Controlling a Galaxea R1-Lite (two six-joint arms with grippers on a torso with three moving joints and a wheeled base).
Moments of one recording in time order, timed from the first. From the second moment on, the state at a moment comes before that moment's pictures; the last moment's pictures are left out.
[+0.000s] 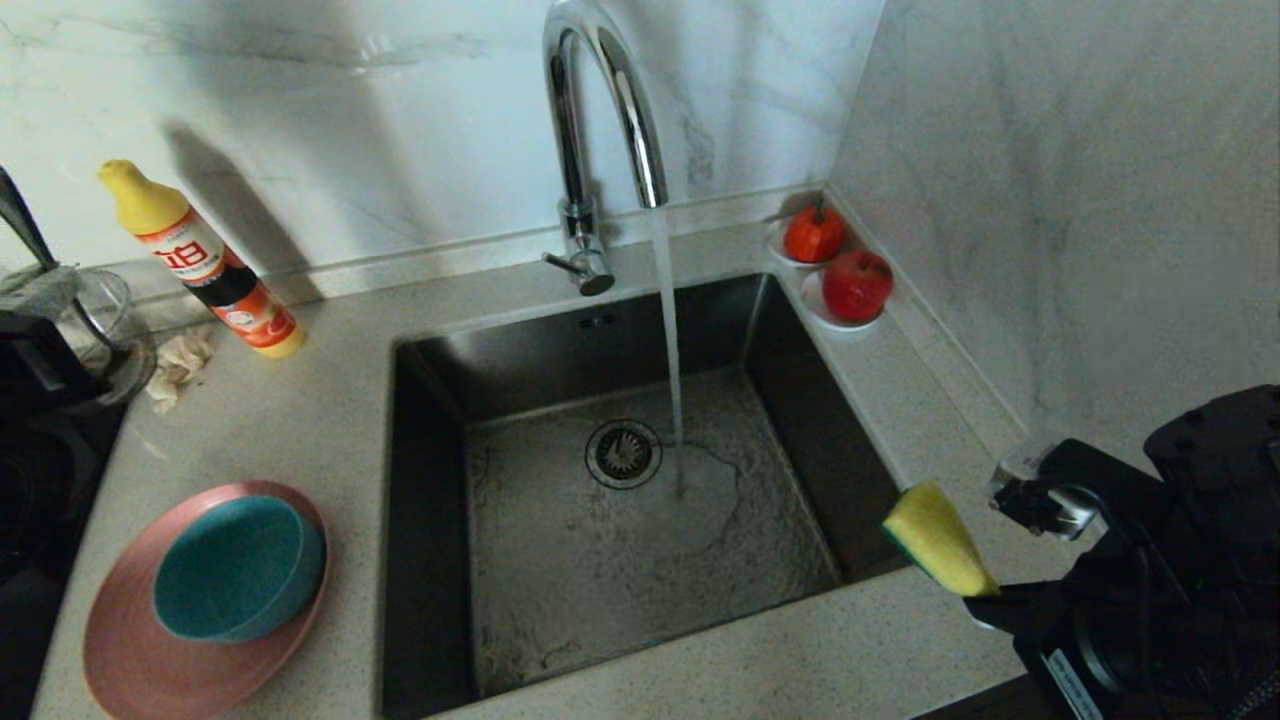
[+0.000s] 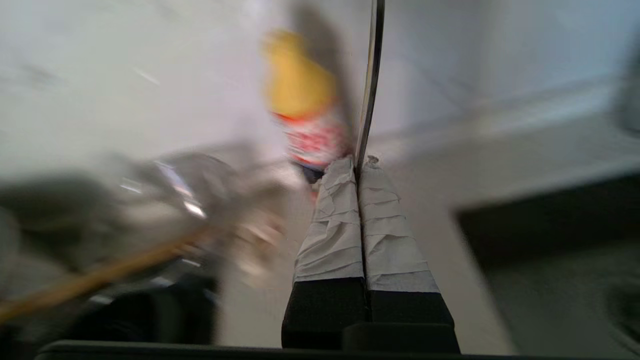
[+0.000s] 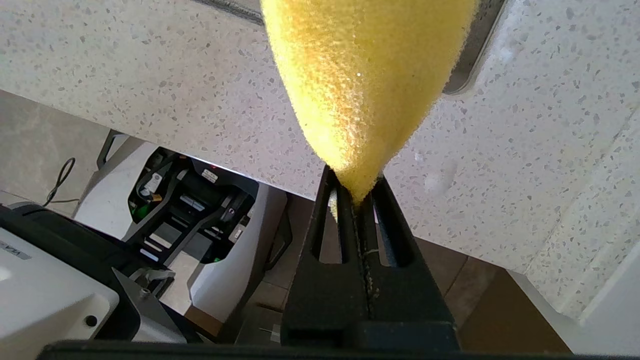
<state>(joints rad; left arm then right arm) 0.27 1.29 -0.55 -0.98 -0.13 0.17 0.66 1.31 -0.82 0.24 -0.21 -0.02</state>
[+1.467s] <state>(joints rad) -0.20 1.14 -0.78 -0.30 -0.01 -0.40 0.66 1.31 -0.76 0.19 -0.21 -0.02</state>
